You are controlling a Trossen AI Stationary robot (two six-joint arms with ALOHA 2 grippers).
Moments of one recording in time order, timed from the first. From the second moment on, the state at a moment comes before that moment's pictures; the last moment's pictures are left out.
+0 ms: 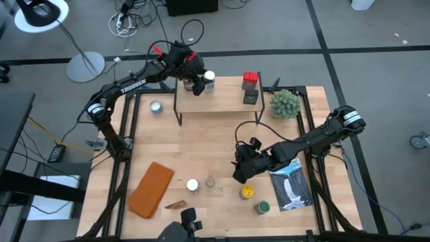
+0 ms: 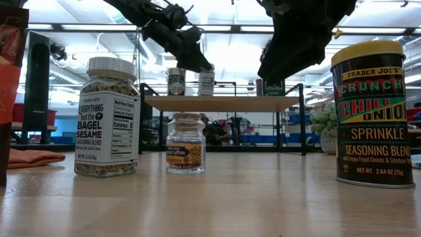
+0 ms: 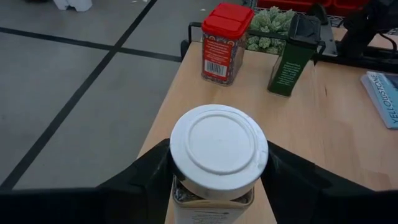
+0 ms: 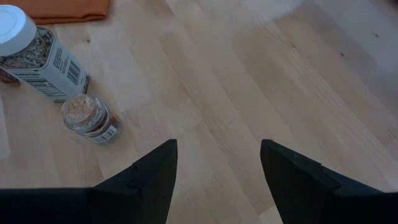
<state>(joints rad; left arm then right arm) 0.71 1.70 1.54 -0.42 0.37 0.25 0.38 1.56 1.08 -0.50 0.56 0.70</state>
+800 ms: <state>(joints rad) 0.71 1.70 1.53 -0.43 0.38 0.26 0.38 1.56 1.08 -0.50 0.56 0.70</state>
